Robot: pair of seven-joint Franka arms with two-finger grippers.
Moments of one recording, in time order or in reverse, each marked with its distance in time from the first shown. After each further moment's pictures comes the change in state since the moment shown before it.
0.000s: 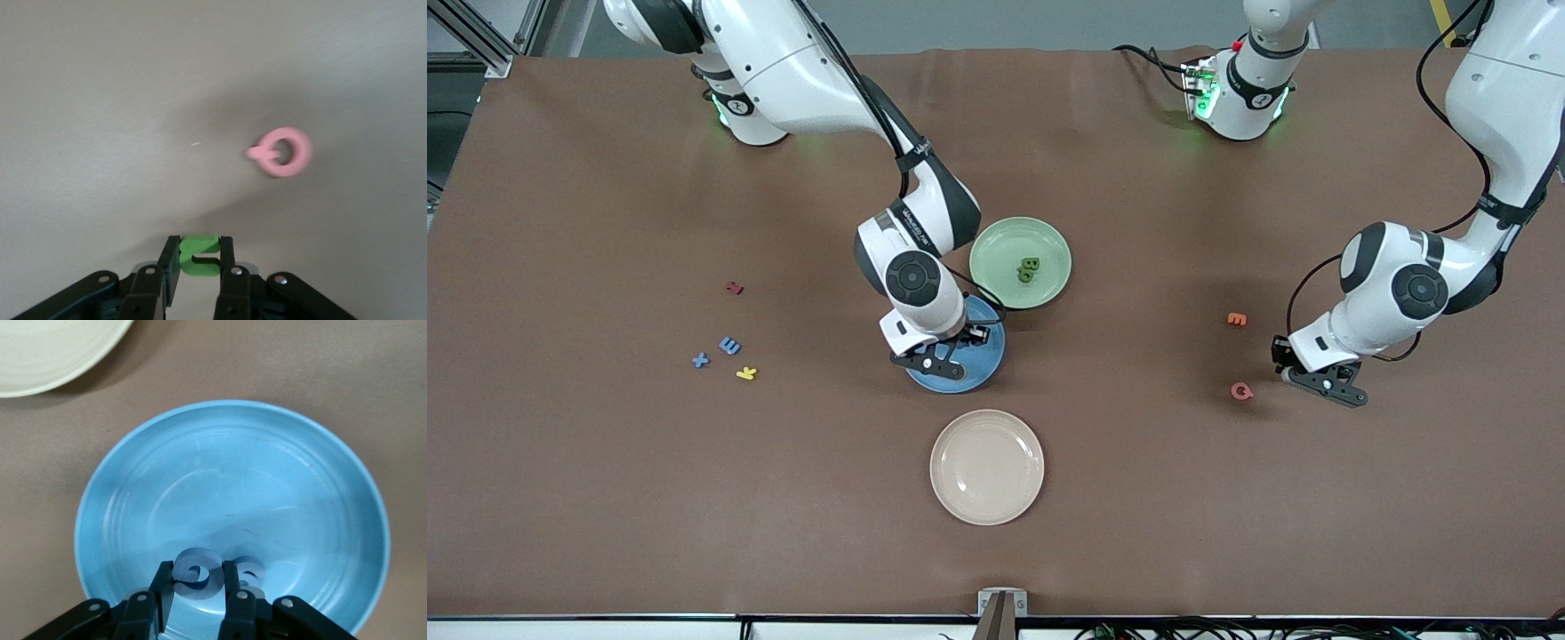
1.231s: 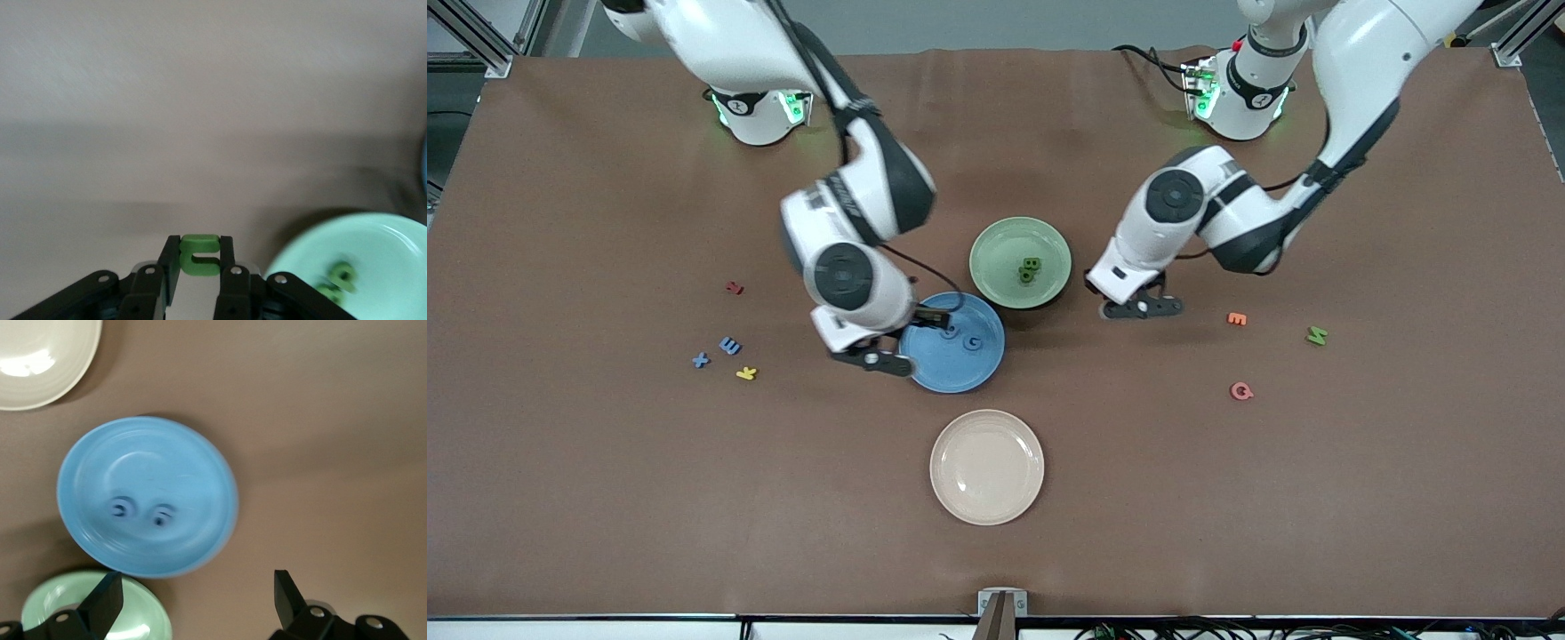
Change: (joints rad) left arm -0.283 -0.013 -0.348 -0.028 0.000 -0.177 -1.077; right arm -0.136 -0.235 -0.039 0.042 -0.002 -0.459 -0.176
